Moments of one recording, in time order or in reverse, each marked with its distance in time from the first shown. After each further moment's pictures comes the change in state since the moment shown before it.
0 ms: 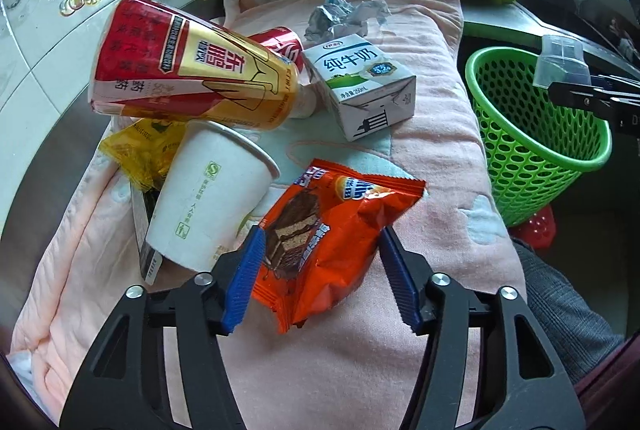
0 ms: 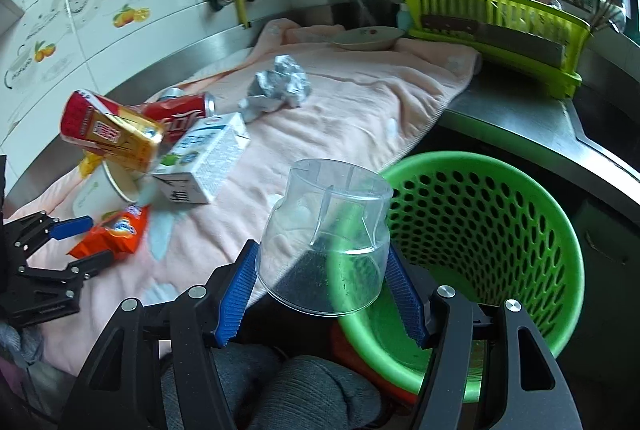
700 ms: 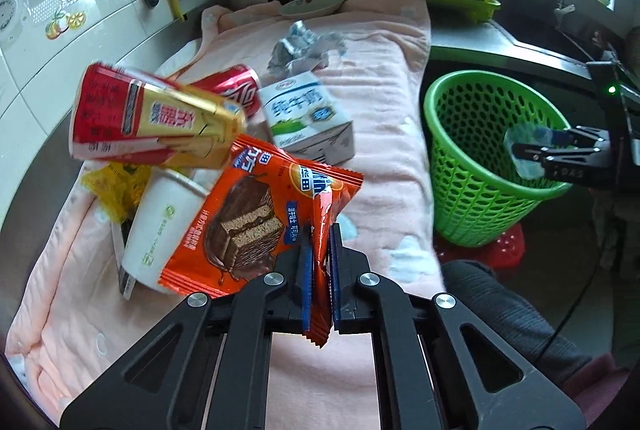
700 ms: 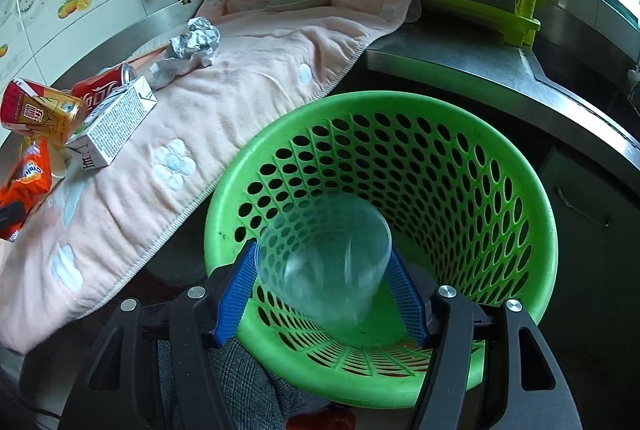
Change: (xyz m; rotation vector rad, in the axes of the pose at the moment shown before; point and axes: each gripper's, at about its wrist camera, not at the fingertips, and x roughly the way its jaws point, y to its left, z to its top) left arm -0.028 -0.035 0.025 -0.003 -0.059 -0.072; right arm 0.026 -0.067 -0.030 0.058 0.083 -0.096
